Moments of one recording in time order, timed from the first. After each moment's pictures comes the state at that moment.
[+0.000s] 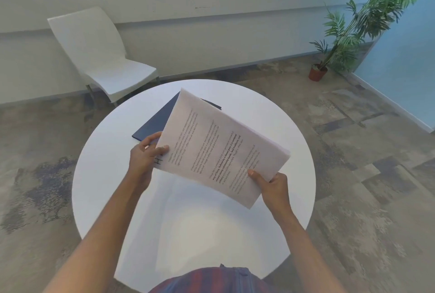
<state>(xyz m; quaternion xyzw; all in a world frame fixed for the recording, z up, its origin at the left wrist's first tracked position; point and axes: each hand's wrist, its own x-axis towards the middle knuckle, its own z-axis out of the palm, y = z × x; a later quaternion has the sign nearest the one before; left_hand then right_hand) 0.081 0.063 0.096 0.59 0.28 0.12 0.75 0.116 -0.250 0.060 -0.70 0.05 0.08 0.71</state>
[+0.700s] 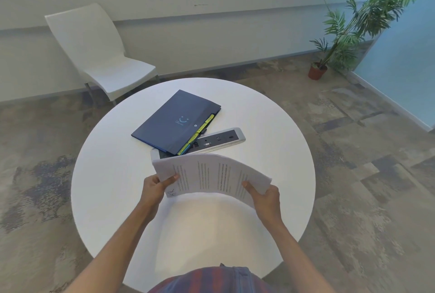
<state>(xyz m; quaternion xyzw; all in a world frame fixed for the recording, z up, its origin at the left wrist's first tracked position) 0.047 0.038 0.020 0.62 0.33 0.03 0.71 0.099 -0.244 0.021 -0.74 0.10 0.10 0.66</state>
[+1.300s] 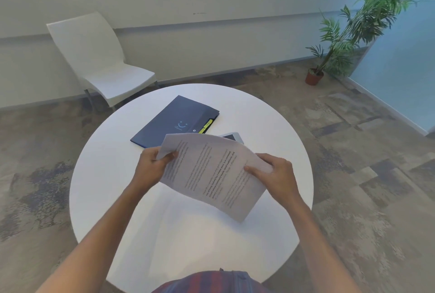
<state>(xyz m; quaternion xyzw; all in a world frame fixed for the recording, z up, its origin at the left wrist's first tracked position) 0.073 0.043 0.110 0.79 0.17 0.09 0.59 0.134 -0.260 0.110 -0.86 -0.08 0.05 0.51</state>
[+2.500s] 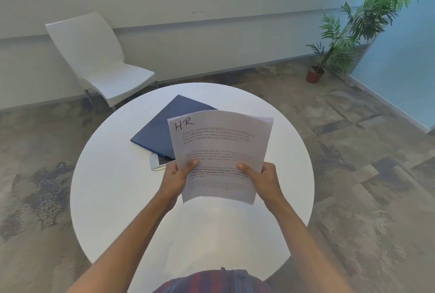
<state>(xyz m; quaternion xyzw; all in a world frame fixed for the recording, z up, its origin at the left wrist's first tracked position) 0.072 -0.015 0.091 0.63 0.18 0.04 0.75 0.129 -0.233 0.084 -0.69 -0.03 0.14 0.71</state>
